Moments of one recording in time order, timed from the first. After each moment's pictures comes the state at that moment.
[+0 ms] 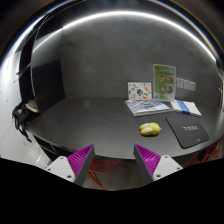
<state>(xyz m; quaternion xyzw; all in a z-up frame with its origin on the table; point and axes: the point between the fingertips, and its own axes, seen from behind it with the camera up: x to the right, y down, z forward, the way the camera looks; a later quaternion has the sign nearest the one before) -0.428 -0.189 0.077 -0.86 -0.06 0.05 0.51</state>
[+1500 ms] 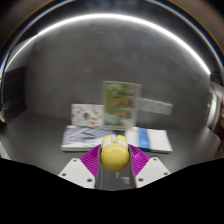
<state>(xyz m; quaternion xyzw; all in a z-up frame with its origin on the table) -0.128 0.021 0.164 -0.82 -0.03 -0.07 0.57</state>
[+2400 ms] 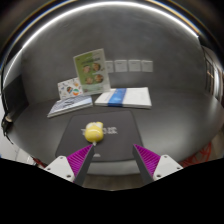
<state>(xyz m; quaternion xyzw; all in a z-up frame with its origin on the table) 0.063 -0.106 0.043 -0.88 0.02 0.04 0.47</state>
